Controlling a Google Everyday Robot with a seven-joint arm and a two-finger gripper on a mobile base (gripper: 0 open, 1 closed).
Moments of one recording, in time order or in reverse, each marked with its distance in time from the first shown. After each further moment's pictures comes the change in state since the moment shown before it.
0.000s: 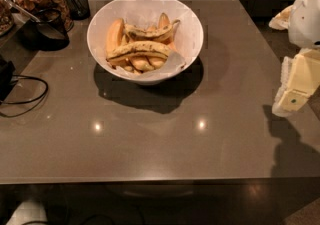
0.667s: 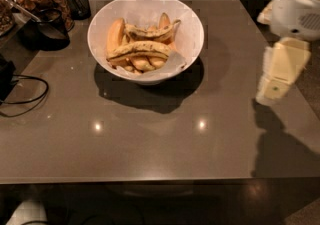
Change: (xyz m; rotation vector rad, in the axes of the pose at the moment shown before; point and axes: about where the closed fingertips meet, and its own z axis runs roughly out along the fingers) arm -0.023 -0.013 0.005 -0.019 0.040 0.005
